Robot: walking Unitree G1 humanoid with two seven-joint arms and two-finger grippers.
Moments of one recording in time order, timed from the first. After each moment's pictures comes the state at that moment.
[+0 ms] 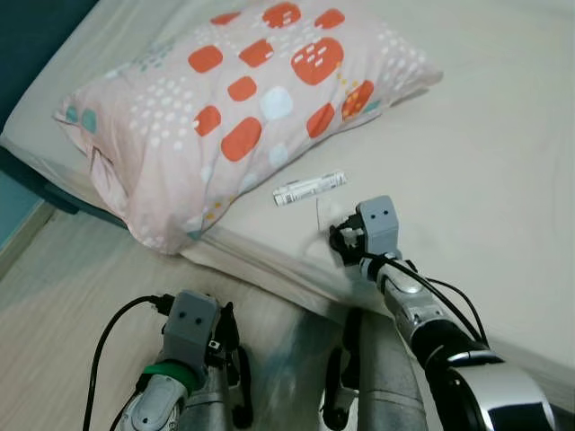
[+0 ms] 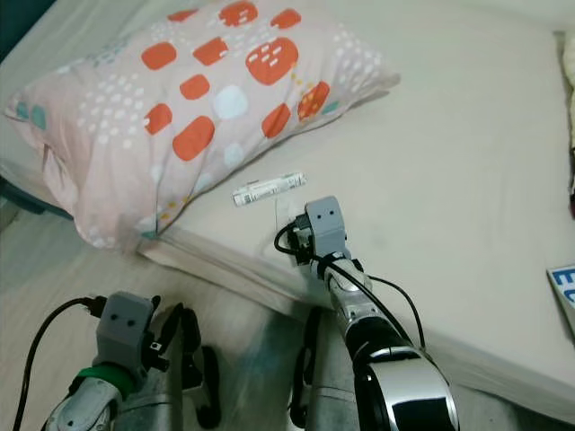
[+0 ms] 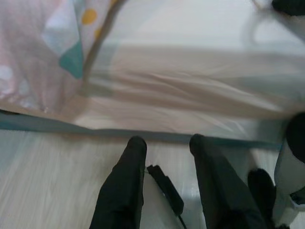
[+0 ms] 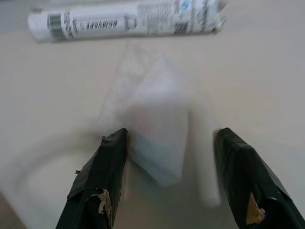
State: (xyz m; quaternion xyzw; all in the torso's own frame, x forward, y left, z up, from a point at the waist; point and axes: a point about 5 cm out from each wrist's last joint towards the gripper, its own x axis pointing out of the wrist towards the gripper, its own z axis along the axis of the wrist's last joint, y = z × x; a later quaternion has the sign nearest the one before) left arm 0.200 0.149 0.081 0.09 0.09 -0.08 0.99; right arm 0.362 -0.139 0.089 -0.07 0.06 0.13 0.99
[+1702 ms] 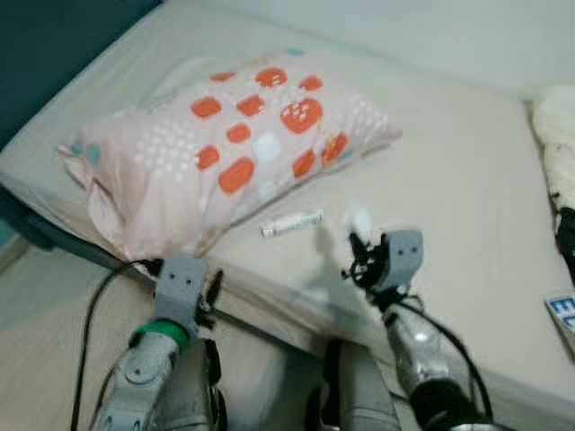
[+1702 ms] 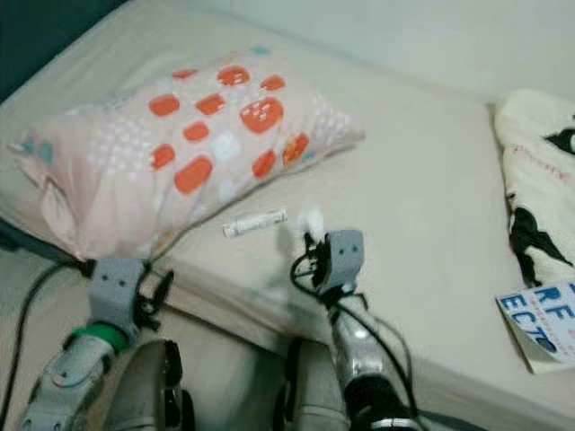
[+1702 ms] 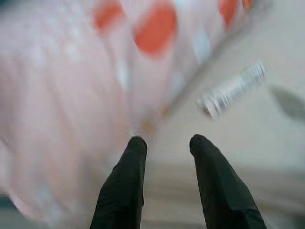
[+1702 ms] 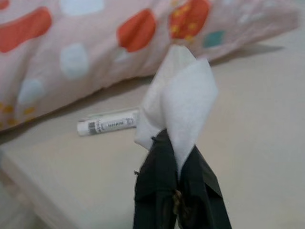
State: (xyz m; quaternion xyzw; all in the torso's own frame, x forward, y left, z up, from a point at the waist) left arm 0.260 0.166 0.116 0.11 0.02 -0.05 0.99; right arm 0.298 -0.152 0.063 0.05 -0.04 0.10 0.99
